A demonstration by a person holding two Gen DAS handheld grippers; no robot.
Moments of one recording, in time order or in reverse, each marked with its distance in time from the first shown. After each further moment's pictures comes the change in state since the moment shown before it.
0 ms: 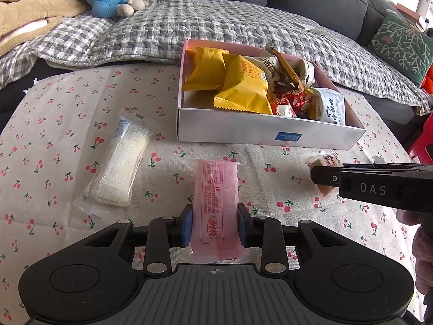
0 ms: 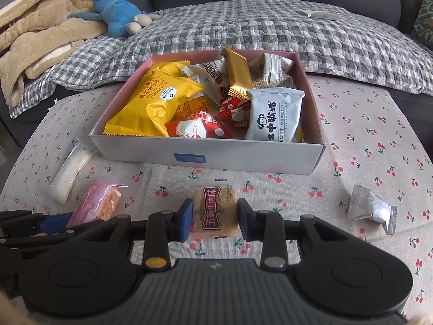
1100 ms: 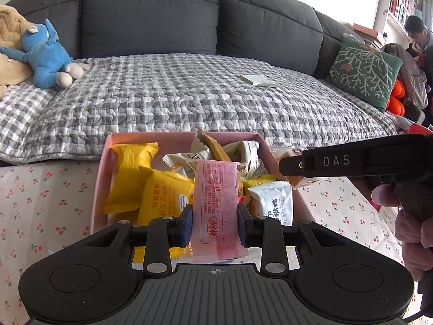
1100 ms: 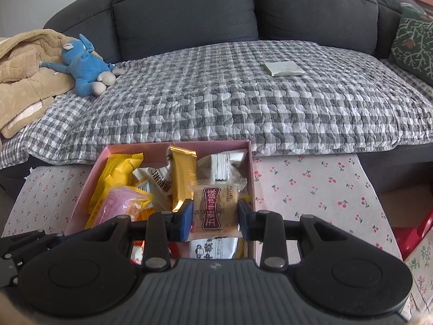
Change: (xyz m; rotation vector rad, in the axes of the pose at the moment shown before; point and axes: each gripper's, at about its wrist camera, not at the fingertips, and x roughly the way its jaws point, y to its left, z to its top) left arm 0.025 -0.062 0.096 0.105 -0.188 -0.144; right arm 0.000 -0.045 0.098 0.069 -0.124 -0.073
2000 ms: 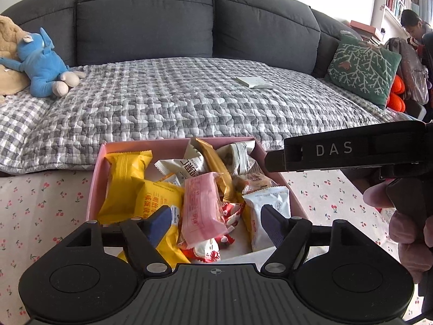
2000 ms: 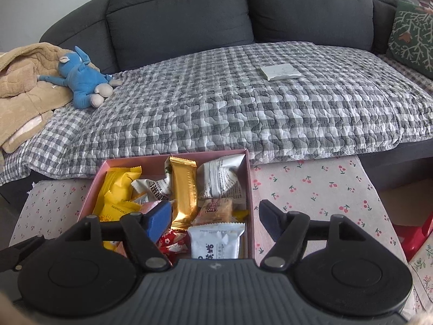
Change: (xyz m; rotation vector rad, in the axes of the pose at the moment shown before) left arm -0.005 -0.012 0.002 0.036 -0.008 0.017; right arm -0.015 -0.007 -0.006 0.029 -0.021 0.018
